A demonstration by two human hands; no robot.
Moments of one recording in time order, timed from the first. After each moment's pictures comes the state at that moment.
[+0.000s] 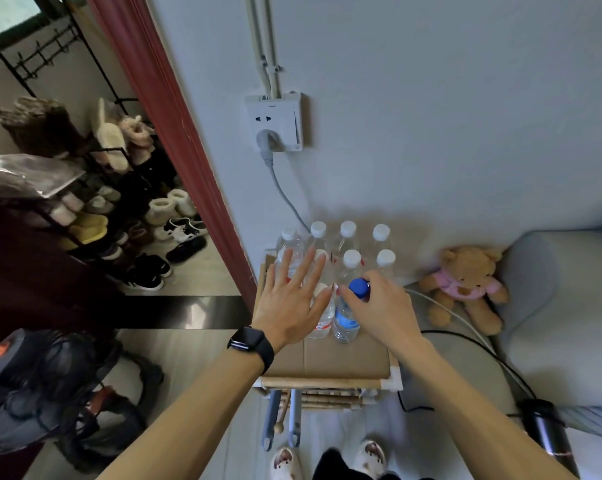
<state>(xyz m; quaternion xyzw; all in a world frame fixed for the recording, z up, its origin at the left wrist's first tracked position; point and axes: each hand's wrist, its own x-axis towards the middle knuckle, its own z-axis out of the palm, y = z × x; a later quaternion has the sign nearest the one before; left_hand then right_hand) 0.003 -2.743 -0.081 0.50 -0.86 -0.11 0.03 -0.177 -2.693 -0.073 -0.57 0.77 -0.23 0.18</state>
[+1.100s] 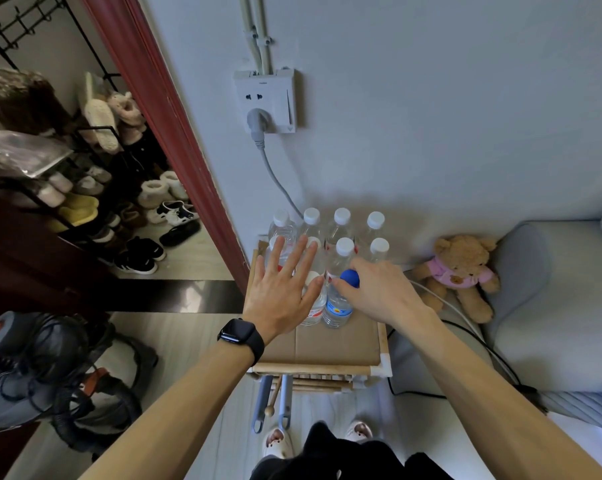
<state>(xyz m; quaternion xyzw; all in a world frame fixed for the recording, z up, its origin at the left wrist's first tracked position) 0.001 -2.740 -0.086 0.51 -0.85 -0.10 0.04 -0.196 -2.705 -0.054 -0.70 0.70 -0.07 0.13</state>
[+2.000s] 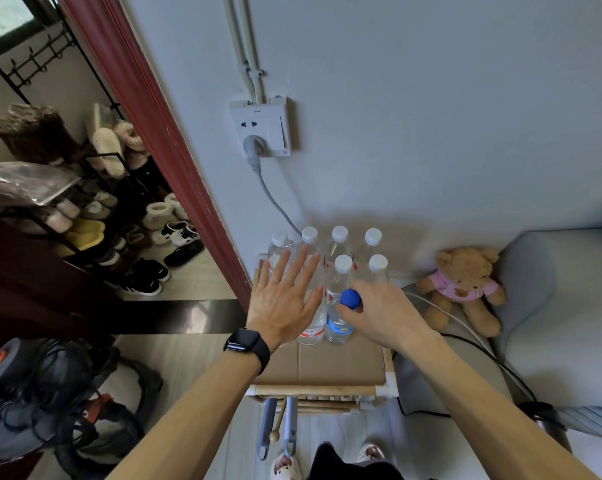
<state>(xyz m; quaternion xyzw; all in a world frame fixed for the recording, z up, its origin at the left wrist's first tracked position) -0.007 -2.758 -0.085 0.51 -0.86 -0.08 0.04 -0.203 -2.700 -0.066 -0.69 0.69 -0.11 0.18</state>
